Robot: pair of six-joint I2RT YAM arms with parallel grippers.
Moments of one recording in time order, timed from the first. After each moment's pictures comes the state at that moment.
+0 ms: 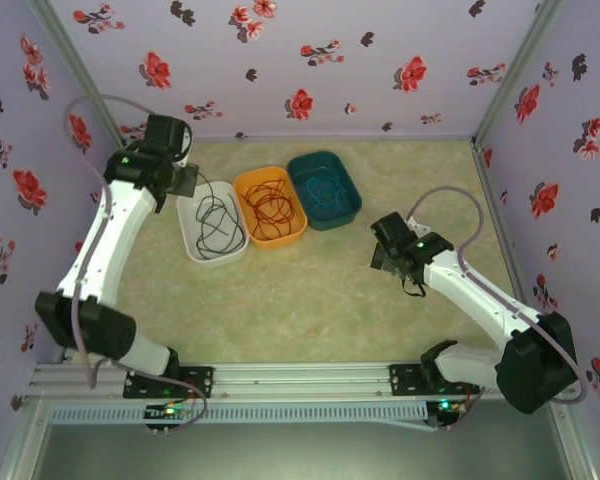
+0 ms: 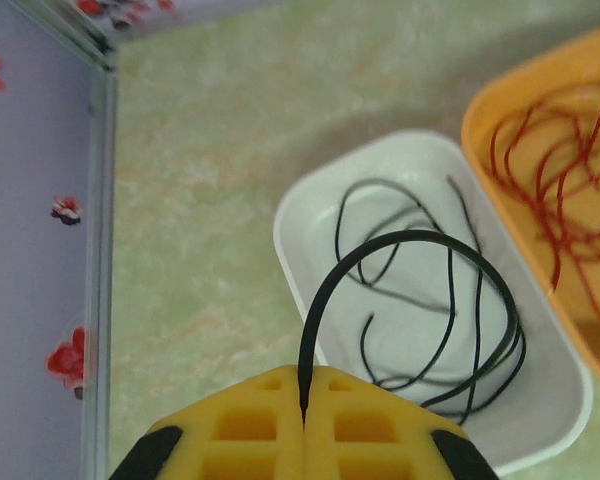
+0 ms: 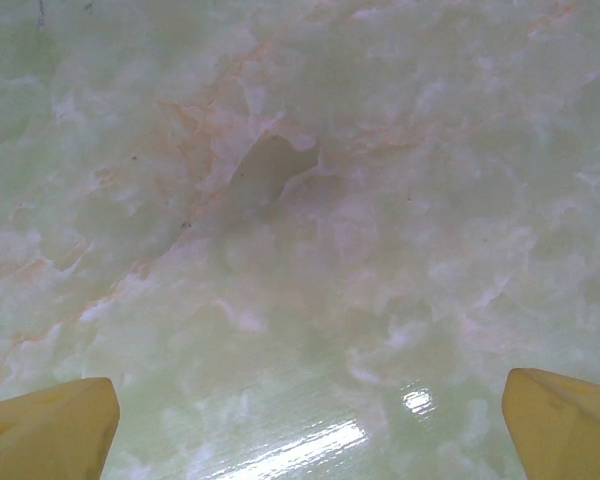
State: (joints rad) left arm -0.26 1.54 1.69 -1.13 -0.29 0.04; right arm 0.52 1.20 0.86 -0.92 0.39 0.80
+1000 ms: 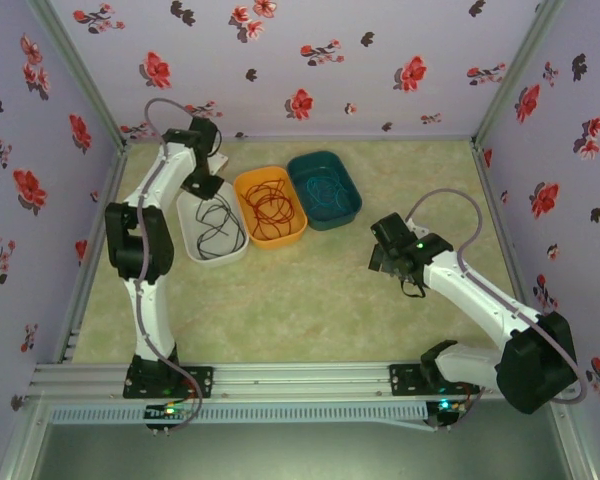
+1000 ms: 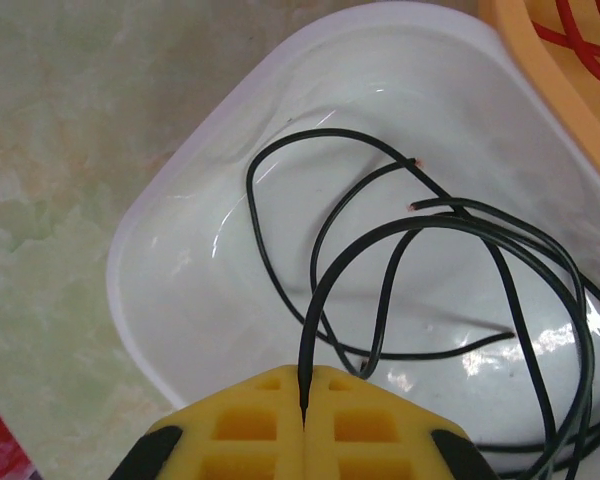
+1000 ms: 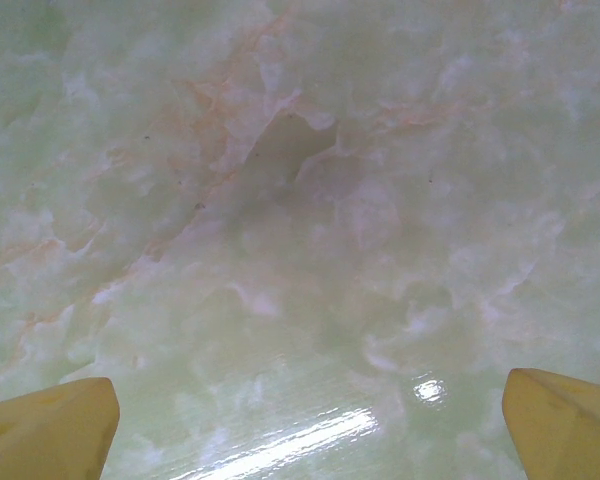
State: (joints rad) left arm -0.21 2.11 1.94 -1.18 -0.18 0.27; right arm 0.52 1.20 0.85 -0.91 0.34 0.80
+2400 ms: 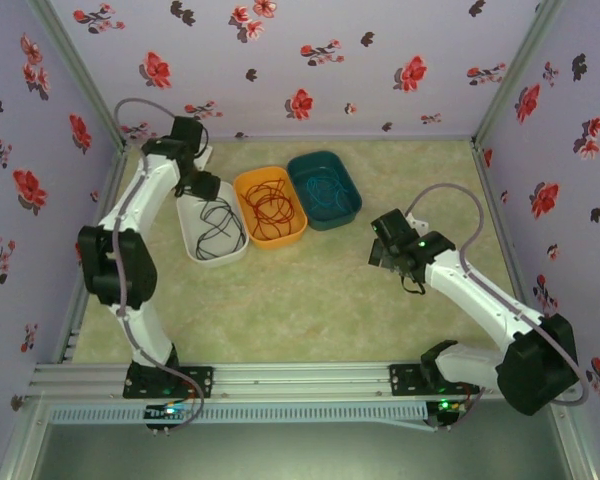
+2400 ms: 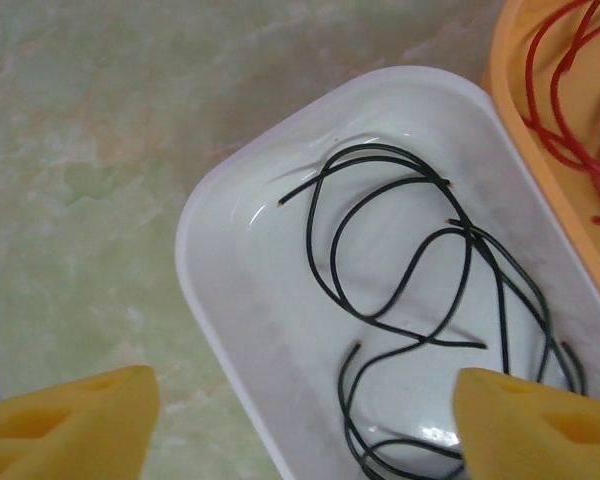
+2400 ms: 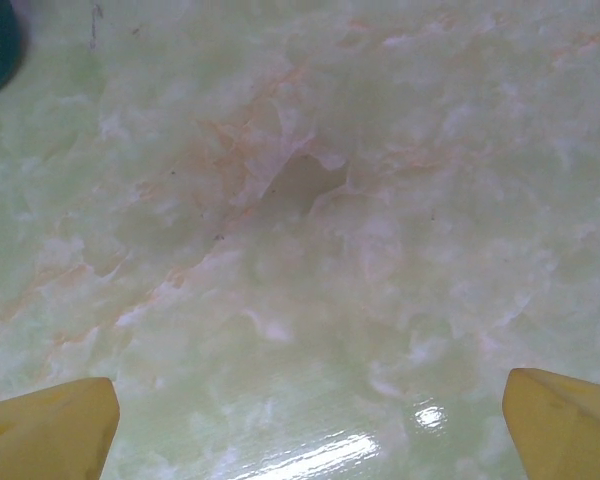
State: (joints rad) left arm -0.20 1.82 1.69 -1.02 -0.18 0.08; right arm 0.52 1.19 0.88 -0.89 0.38 0.76
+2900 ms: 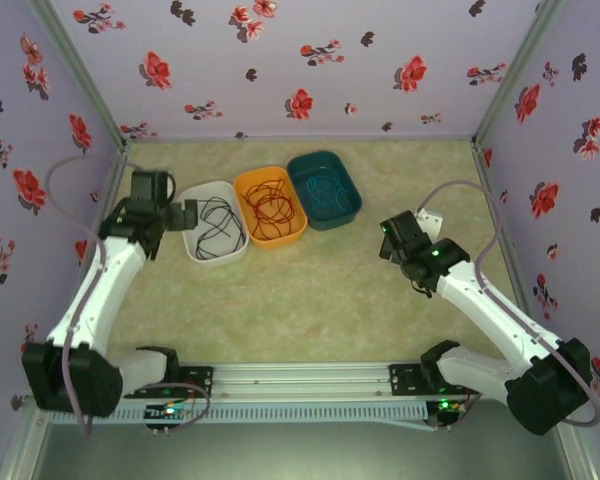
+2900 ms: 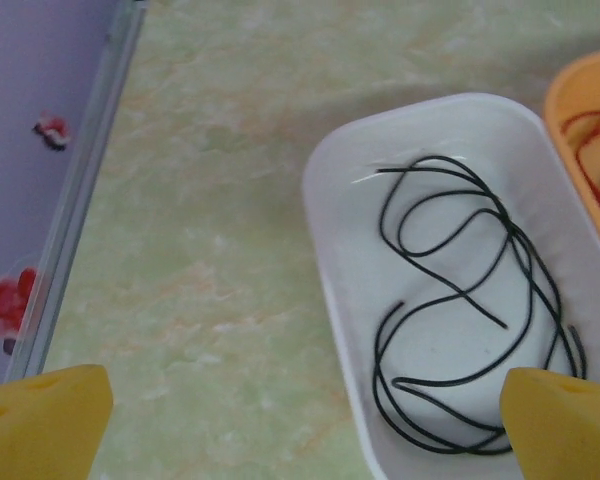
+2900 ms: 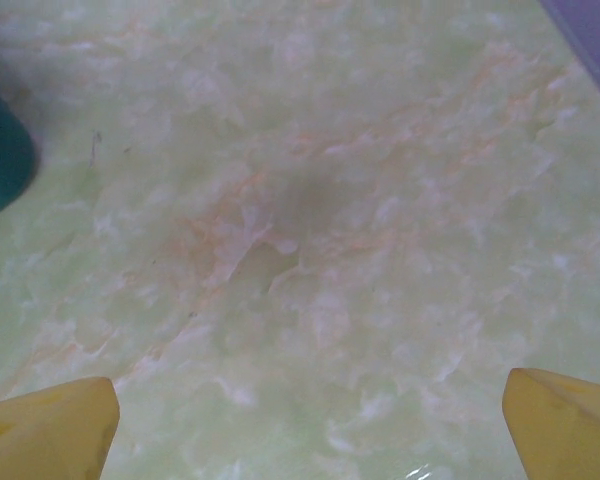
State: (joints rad) left arm -0.16 1.15 1.04 -0.67 -0.28 -0.11; right arm 0.52 1.07 0.87 -0.87 0.54 0.73
